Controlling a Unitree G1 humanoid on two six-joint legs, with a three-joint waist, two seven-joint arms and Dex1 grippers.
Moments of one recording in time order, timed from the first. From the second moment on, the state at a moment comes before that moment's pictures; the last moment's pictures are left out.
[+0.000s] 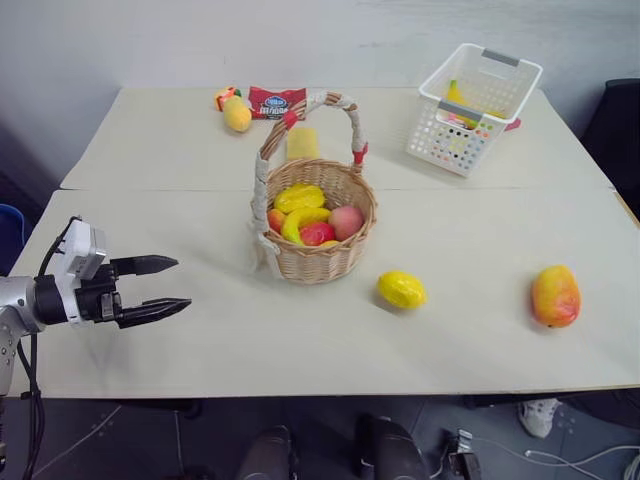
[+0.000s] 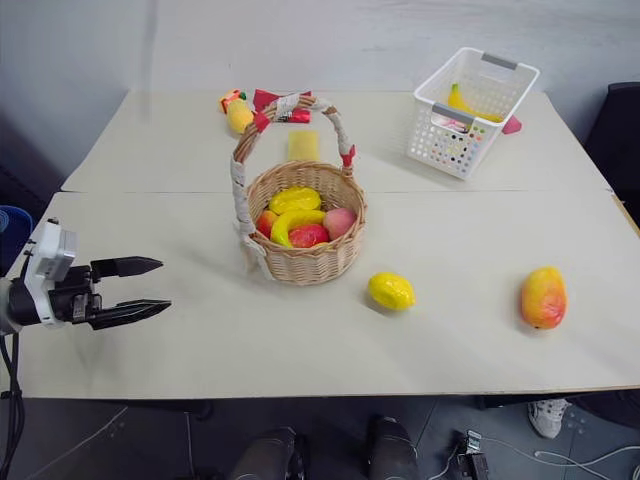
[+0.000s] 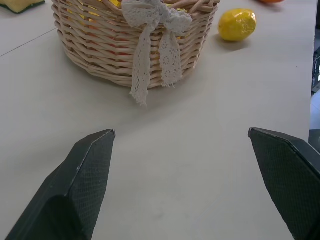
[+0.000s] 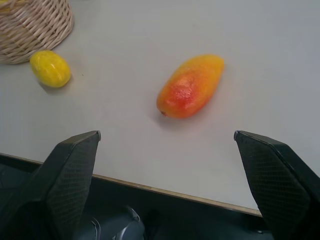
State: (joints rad) left arm -0.15 0.98 0.36 0.01 -0.58 0.45 -1.25; right arm 0.67 -0.91 -1.21 0.00 0.81 0.66 1.28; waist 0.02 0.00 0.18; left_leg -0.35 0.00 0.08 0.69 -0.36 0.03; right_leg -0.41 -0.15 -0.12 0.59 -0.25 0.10
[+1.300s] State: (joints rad) left arm -0.37 0.95 0.17 -0.35 -0.76 0.69 -1.24; right arm 0.03 -0.99 -0.51 -0.56 0.89 0.75 0.94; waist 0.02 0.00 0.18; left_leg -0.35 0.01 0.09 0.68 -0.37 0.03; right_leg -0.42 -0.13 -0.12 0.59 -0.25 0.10
